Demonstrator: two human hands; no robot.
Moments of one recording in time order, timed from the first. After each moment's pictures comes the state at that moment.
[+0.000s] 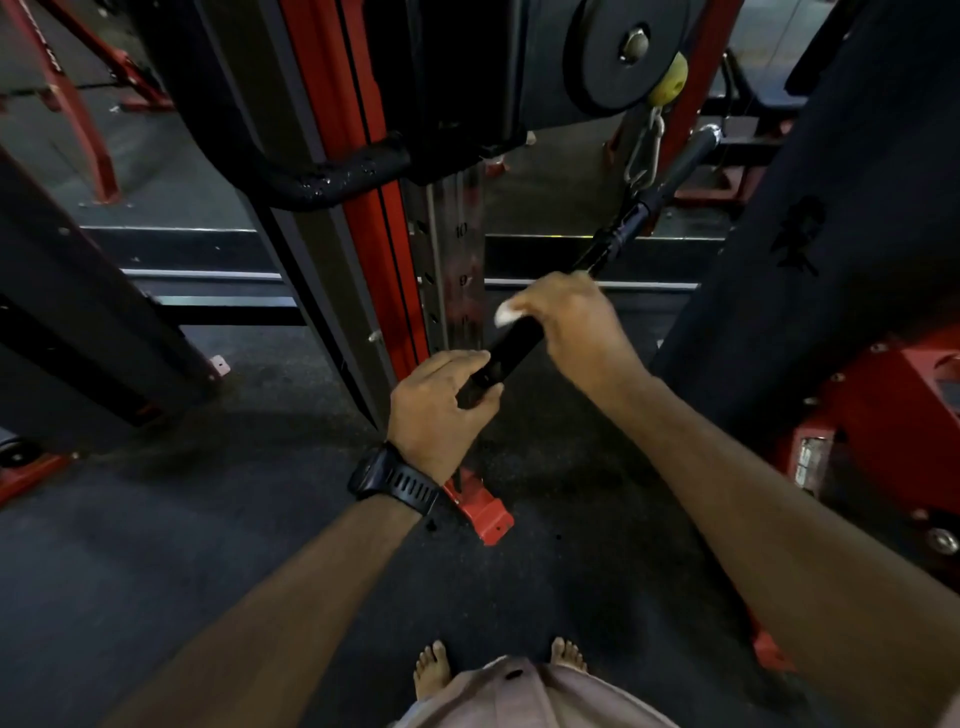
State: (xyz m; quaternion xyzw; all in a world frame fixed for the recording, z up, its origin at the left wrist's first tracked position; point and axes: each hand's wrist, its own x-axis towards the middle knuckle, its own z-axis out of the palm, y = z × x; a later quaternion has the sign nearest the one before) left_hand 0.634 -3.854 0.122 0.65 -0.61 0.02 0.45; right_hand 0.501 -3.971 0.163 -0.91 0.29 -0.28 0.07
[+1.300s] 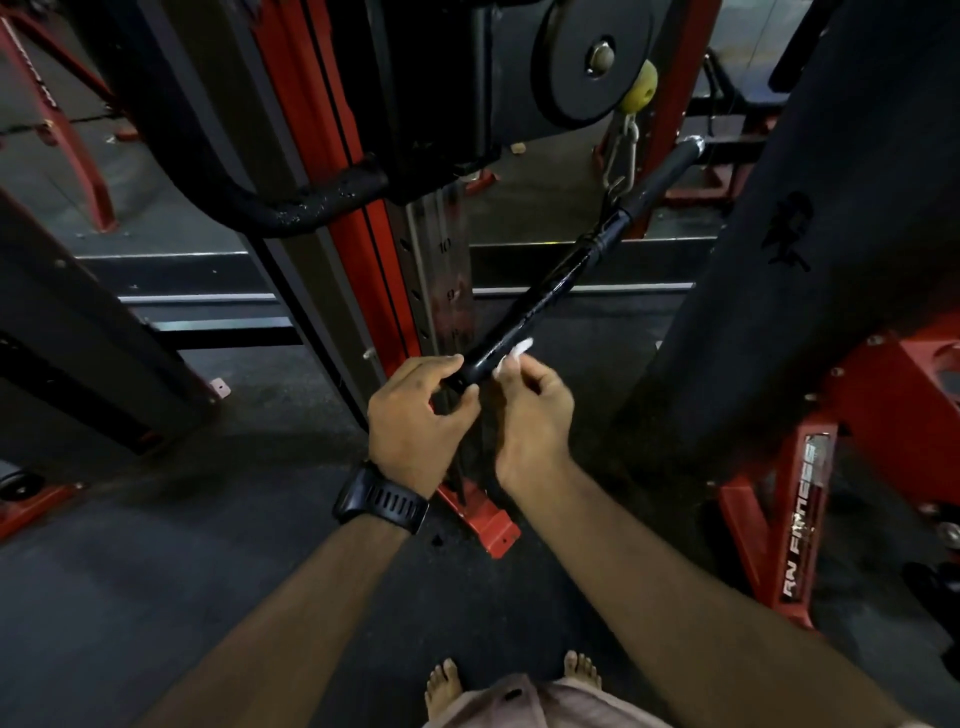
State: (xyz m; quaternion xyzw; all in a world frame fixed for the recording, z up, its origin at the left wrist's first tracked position) left_hand 0.636 -3.854 0.131 0.68 -0.55 0.01 0.49; right_hand 0.541 -3.912 0.146 -0.18 0.50 -0.52 0.67
